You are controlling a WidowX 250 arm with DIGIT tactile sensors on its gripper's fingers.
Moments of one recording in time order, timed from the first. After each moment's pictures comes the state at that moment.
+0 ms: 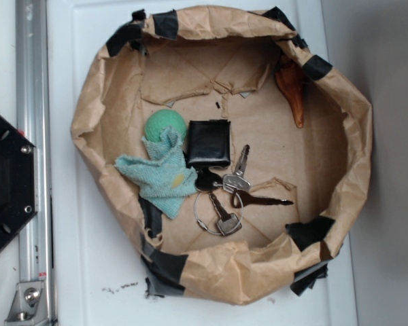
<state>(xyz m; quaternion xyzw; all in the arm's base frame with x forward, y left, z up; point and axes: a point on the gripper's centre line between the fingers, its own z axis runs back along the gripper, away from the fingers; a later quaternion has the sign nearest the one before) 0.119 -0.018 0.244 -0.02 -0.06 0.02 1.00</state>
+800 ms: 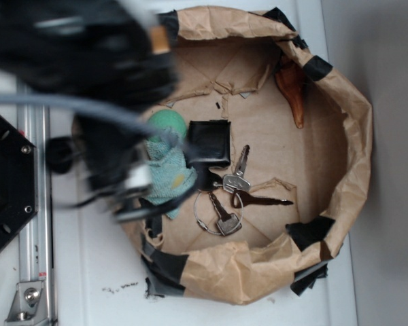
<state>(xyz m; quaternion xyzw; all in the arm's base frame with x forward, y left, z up) 0.214 0.028 0.167 -0.02 -0.01 0.06 1.00</state>
